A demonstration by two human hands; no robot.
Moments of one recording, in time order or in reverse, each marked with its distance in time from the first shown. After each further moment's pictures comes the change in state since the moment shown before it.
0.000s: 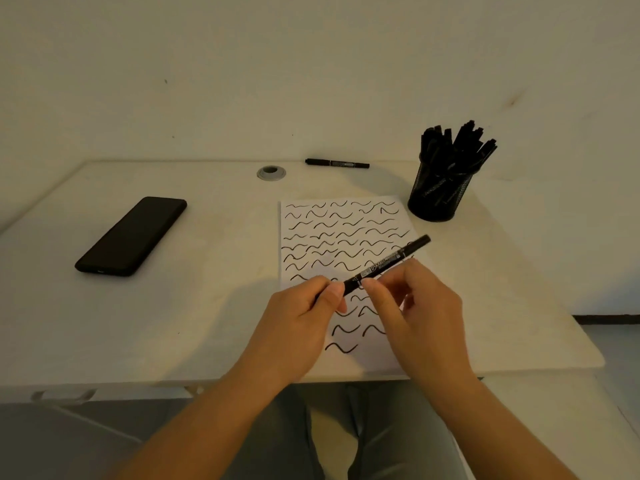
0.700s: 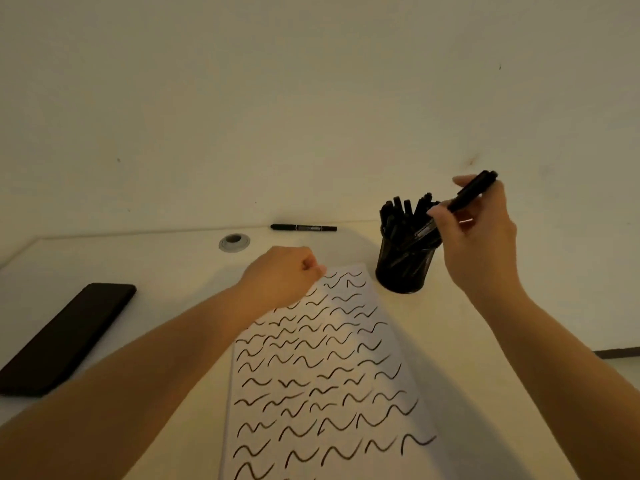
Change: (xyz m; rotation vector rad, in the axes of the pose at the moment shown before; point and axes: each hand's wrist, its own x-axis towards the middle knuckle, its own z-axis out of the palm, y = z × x) left_hand 0.193 0.020 -0.006 0.650 -0.209 -0.046; right_hand 0.176 0.070 -0.073 0.099 0.249 0.040
